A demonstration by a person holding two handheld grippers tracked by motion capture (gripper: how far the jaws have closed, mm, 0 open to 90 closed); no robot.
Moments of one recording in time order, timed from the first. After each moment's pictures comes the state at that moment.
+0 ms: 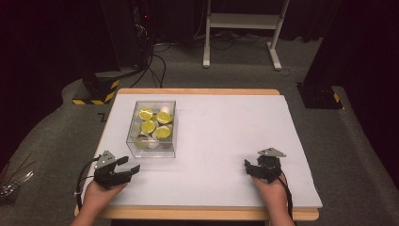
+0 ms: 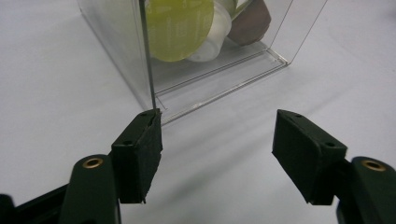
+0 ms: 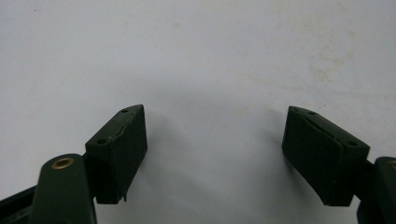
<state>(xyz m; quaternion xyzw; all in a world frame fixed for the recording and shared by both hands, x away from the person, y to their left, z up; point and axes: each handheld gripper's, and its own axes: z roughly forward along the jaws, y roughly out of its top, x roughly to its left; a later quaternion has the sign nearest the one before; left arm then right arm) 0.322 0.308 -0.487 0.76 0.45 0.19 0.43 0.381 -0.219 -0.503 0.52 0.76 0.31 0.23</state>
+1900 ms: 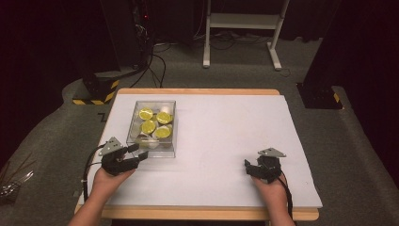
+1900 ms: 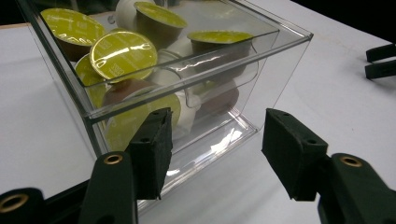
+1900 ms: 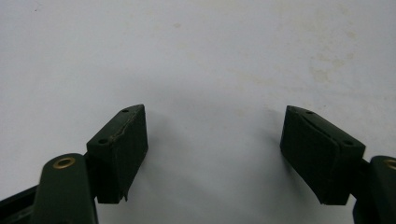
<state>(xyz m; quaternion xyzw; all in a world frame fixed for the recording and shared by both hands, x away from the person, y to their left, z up) 0.353 0.285 -0.457 0.74 0.42 0.18 0.49 0.380 -0.220 -0.504 0.52 0.76 0.32 0.23</state>
